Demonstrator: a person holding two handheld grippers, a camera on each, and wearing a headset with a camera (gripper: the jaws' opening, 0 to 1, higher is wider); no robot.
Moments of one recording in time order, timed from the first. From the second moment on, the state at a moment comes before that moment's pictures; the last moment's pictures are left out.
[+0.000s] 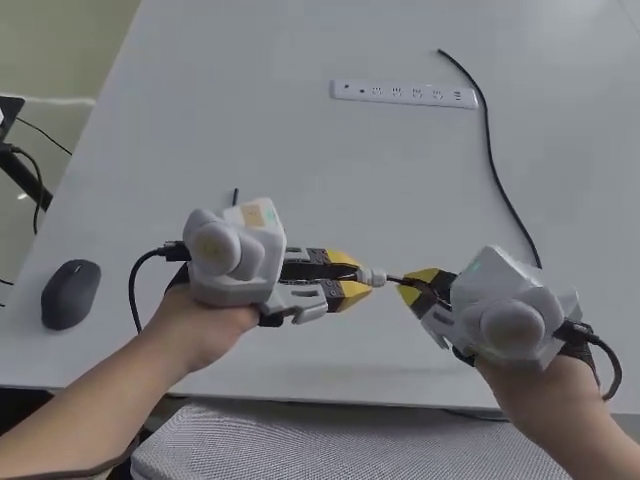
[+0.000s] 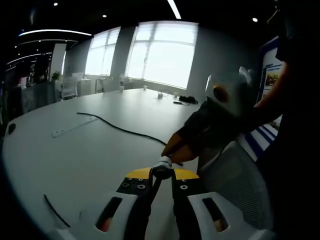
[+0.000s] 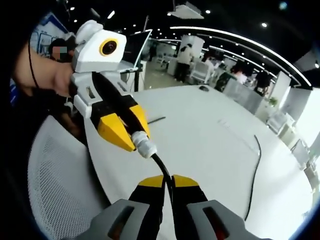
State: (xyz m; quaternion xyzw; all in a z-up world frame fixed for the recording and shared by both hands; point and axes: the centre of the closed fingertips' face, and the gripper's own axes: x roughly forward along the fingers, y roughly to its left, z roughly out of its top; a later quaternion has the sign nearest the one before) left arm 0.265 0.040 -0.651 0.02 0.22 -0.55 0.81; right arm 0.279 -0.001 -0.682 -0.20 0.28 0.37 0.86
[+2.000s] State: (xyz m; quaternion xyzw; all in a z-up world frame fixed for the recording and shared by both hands) left arm 0.264 0.052 -0.655 0.02 0.22 -0.54 0.81; right arm 0.269 -0.026 -0.712 -0.11 0.35 0.31 0.88
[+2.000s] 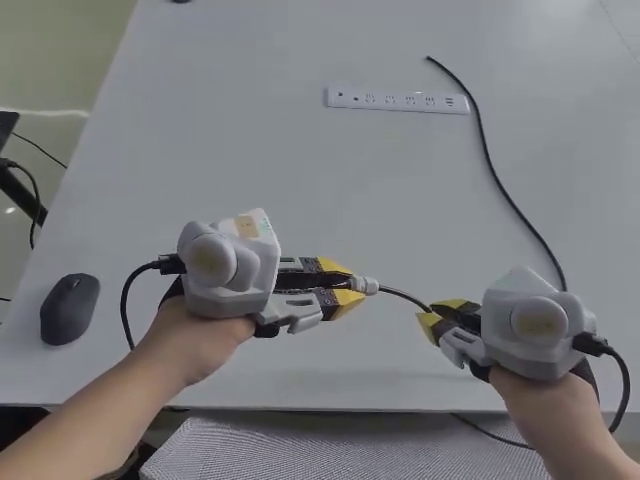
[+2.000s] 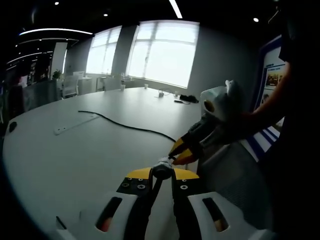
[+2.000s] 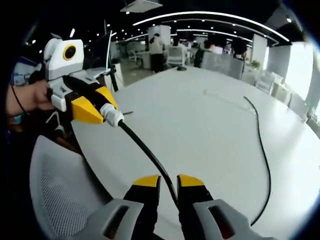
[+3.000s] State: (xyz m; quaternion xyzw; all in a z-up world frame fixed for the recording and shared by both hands) left arm 0.260 0.047 -0.661 0.01 0.23 -0.56 0.80; right arm 0.264 0.034 -0.676 -0.32 0.24 0.45 0.80
